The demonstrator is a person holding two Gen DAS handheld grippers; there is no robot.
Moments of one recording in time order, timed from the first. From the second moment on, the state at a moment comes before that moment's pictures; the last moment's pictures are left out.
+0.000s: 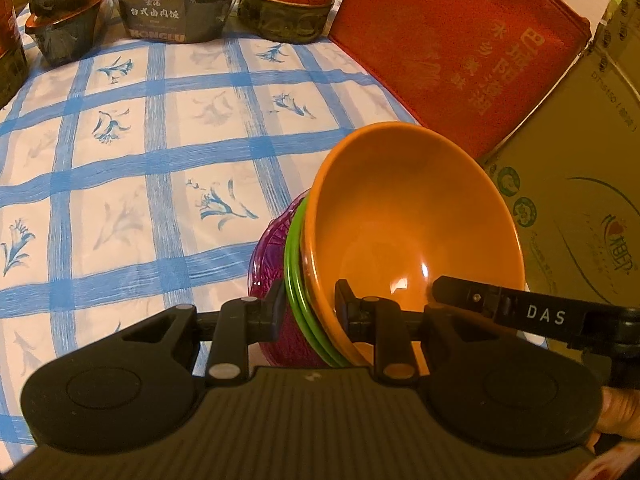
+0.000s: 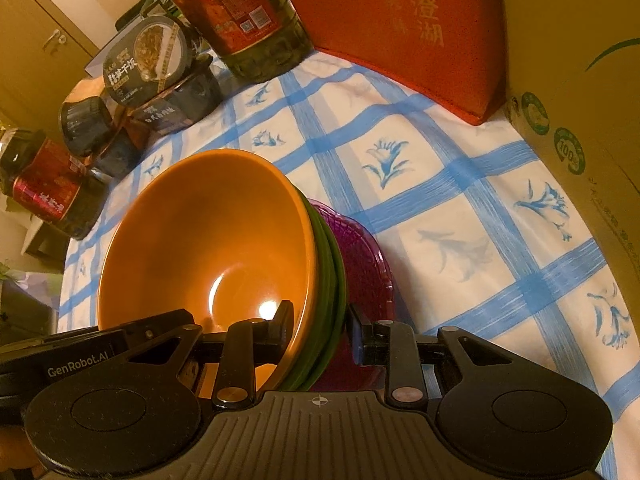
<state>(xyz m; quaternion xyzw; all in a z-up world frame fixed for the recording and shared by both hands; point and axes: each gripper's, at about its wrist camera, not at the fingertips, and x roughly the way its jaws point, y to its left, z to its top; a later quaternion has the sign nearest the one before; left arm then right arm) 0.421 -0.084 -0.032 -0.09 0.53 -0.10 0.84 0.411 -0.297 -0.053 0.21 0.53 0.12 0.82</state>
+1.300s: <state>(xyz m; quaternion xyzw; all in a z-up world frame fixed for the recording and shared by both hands) 0.407 -0.075 -0.022 -0.11 0.51 -0.11 0.85 0.396 -0.303 -0.046 0.21 0.51 0.11 0.82</state>
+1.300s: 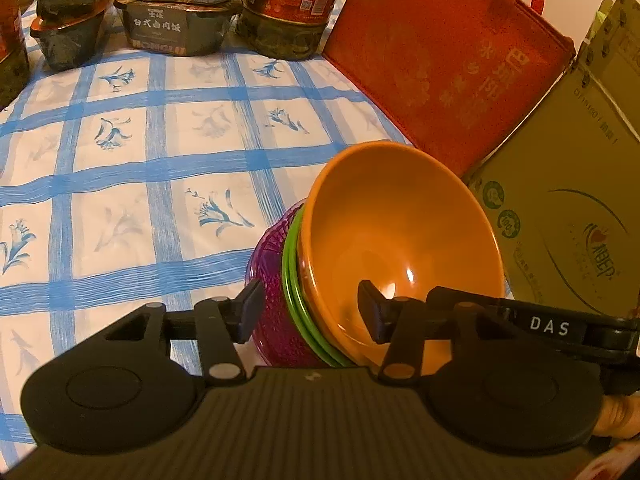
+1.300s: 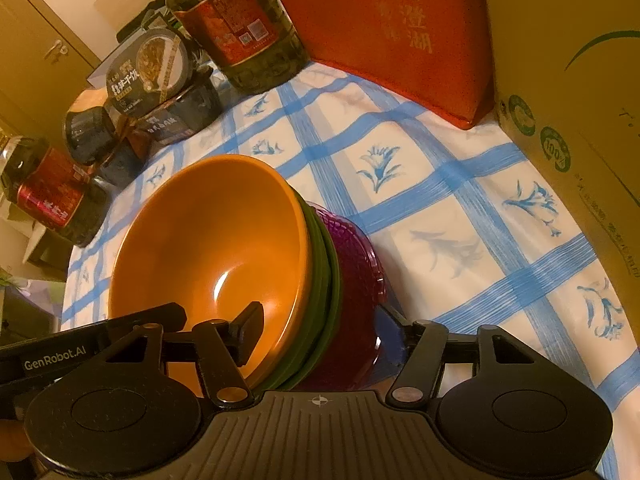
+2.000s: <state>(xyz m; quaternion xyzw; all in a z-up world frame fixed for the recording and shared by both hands) 0.350 -0.062 0.022 -0.14 0.47 -0.10 0.87 0.349 -0.309 0.001 0.22 0.48 0.12 0.84</state>
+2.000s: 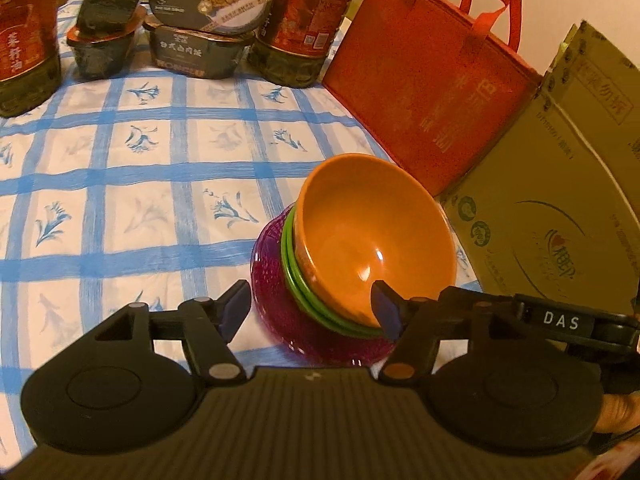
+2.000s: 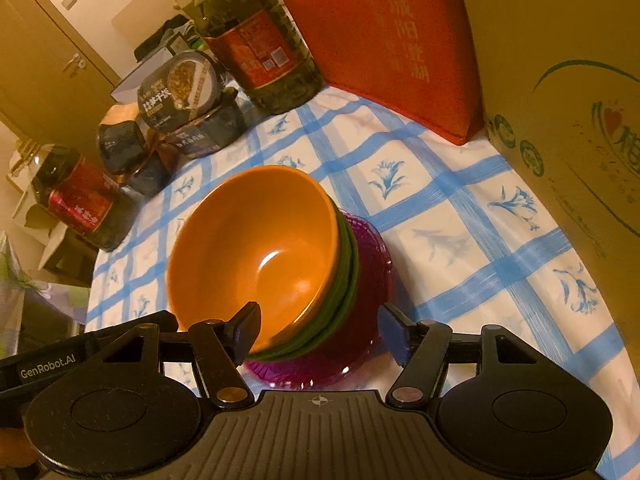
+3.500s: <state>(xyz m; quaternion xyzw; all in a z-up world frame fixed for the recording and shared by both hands) 0.134 -0.063 0.019 -0.08 0.39 -0.02 0.92 0.154 -0.284 0.013 0.11 0.40 0.12 0.90</state>
